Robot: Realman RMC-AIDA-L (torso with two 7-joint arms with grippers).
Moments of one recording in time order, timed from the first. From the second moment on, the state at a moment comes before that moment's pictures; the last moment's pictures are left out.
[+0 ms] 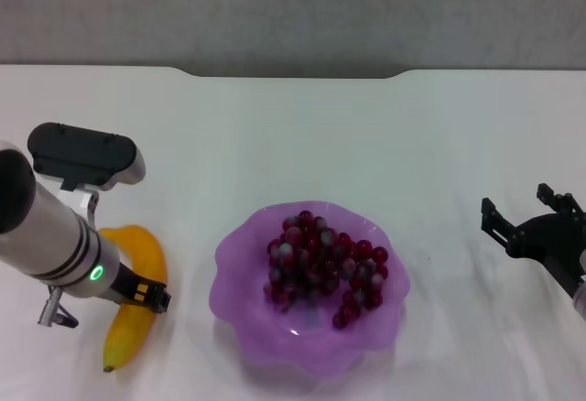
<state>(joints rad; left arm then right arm) -0.58 -2.04 -1.49 -1.02 2.76 -1.10 -0.06 0.39 2.01 0.76 0.38 -2.30 -0.80 0.02</state>
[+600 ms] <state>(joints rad) -0.43 -2.04 -1.63 -1.36 2.71 -1.19 -0.01 0.38 2.01 0.76 0.38 -2.30 -0.80 0.02</state>
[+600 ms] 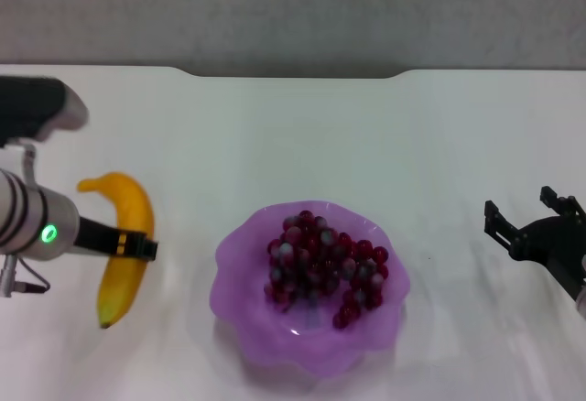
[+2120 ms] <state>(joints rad) -0.35 -2.04 -1.58 -0.93 1.52 -0.93 0.69 0.40 2.01 0.76 0.37 -2.30 -0.80 0.02</state>
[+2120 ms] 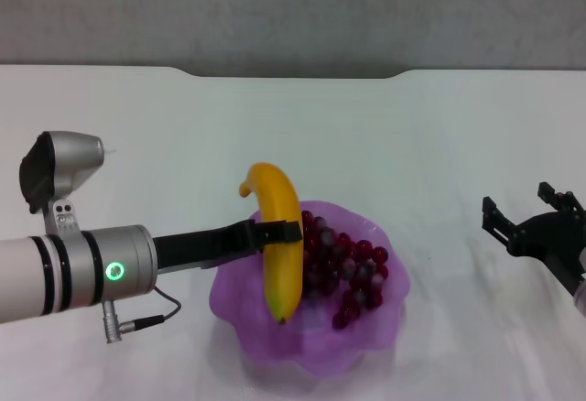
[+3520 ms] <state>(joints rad) -0.31 -2.04 -1.65 -0.94 1.30 -0.91 1.12 0.39 2.01 0.76 0.37 -2.29 -0.80 -0.01</state>
